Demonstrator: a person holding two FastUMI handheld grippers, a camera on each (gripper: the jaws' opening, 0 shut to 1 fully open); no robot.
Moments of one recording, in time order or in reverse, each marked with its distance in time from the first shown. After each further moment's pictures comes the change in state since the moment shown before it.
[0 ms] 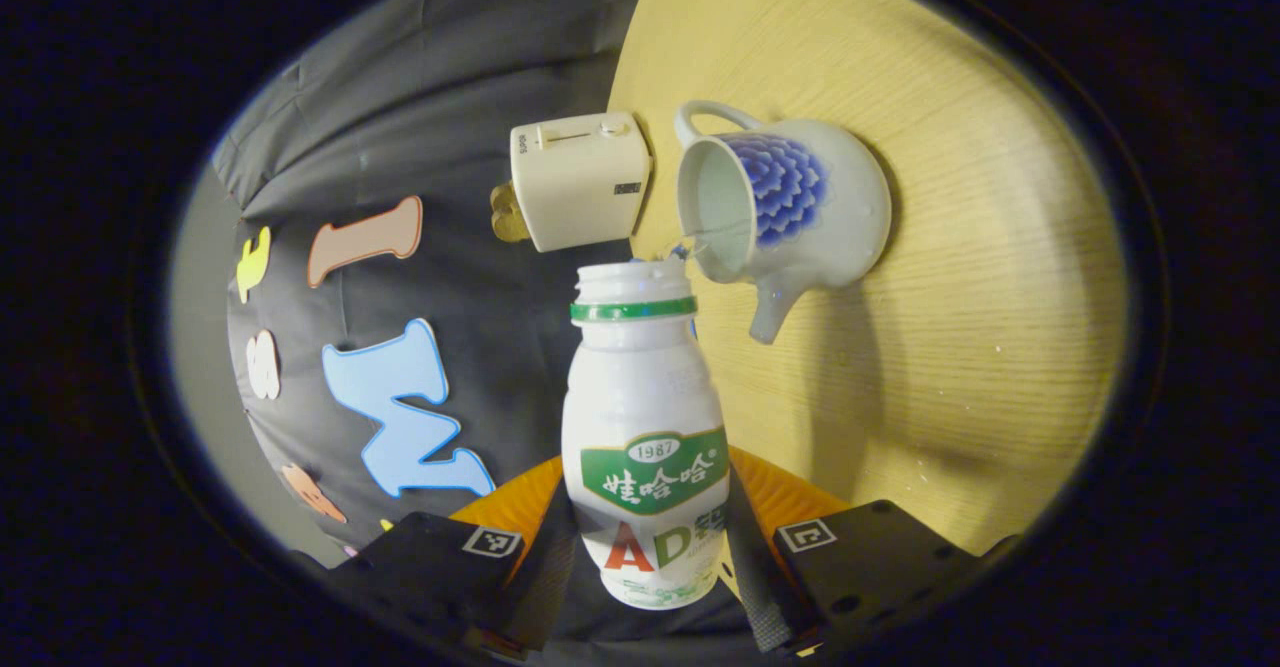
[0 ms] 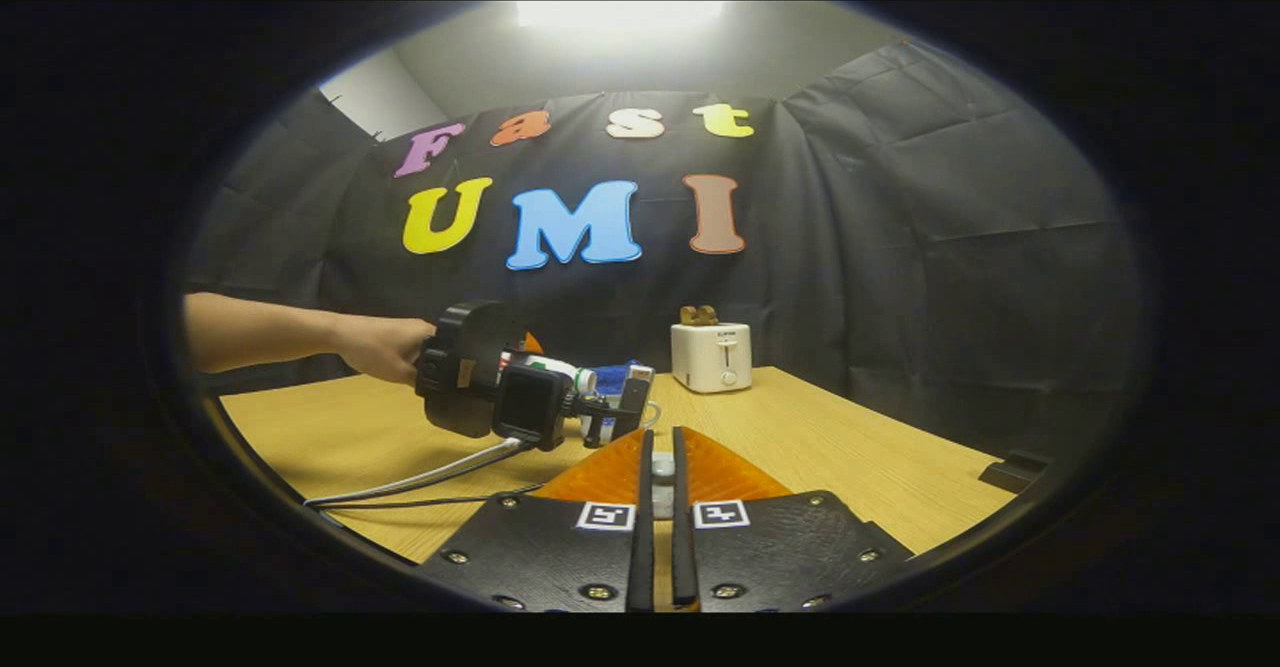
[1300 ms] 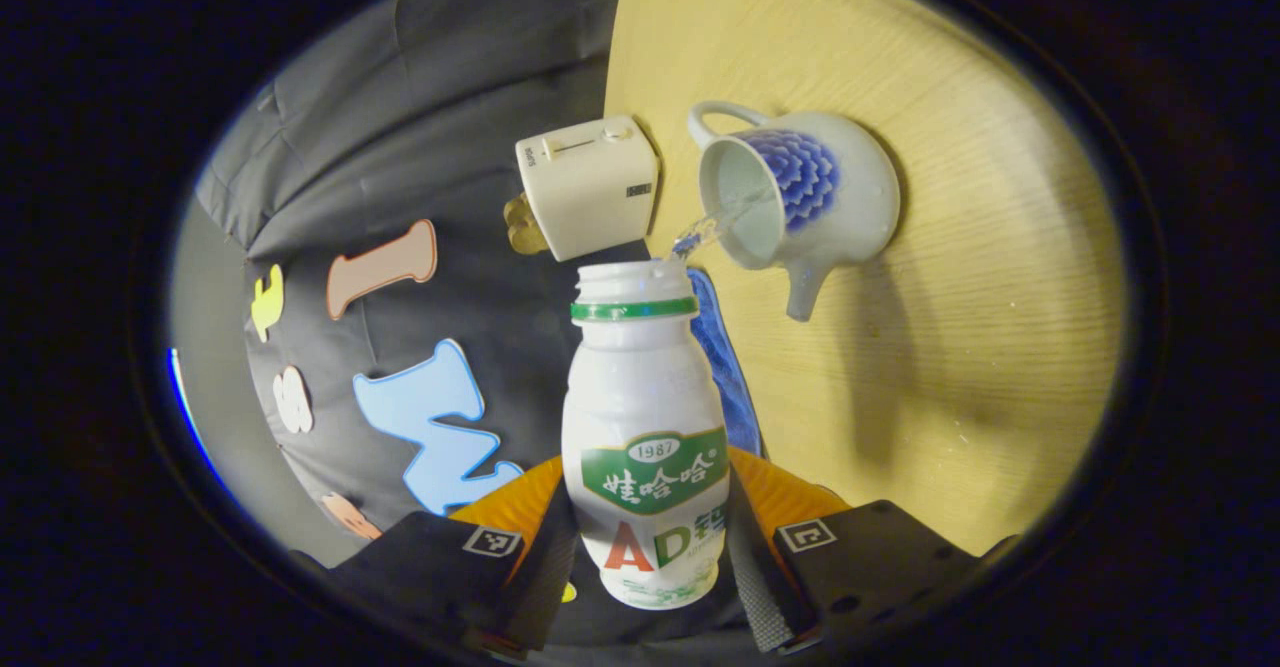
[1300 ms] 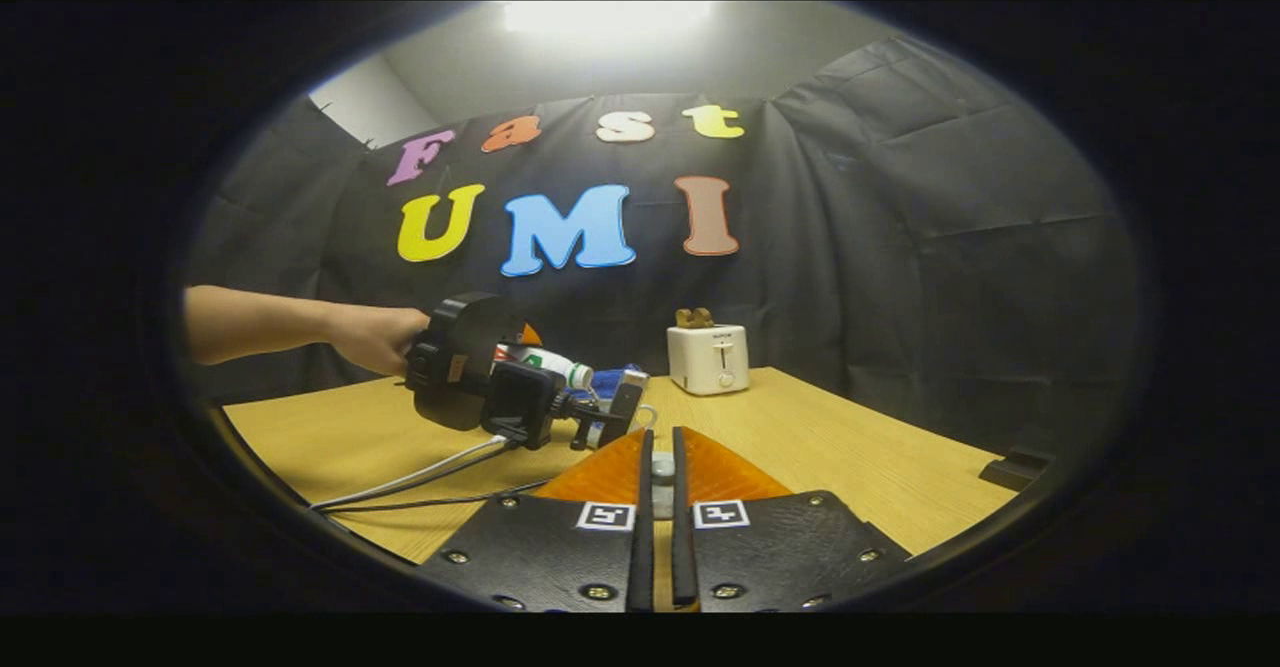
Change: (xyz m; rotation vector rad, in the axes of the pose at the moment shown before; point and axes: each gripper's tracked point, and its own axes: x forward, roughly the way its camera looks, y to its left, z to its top) left arm -0.001 0.008 0.004 0.112 -0.001 0.067; right arm -0.001 -0.004 0.006 0.022 -0.014 -0.001
